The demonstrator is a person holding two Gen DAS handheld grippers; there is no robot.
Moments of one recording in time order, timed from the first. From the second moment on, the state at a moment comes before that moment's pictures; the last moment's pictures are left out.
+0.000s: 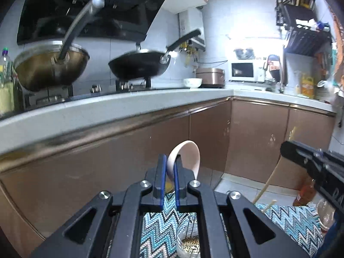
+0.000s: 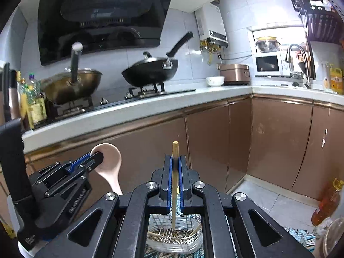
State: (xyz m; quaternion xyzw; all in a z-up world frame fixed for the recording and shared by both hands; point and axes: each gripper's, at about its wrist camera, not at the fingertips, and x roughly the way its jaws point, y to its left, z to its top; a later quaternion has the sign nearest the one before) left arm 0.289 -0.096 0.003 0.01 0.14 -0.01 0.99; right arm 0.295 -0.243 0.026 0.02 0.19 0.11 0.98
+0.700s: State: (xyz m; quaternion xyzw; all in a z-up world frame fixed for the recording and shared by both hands) left arm 0.322 -0.113 -0.070 0.00 0.18 -0.01 0.98; right arm 0.318 -0.245 -0.067 0.00 0.25 0.09 0.96
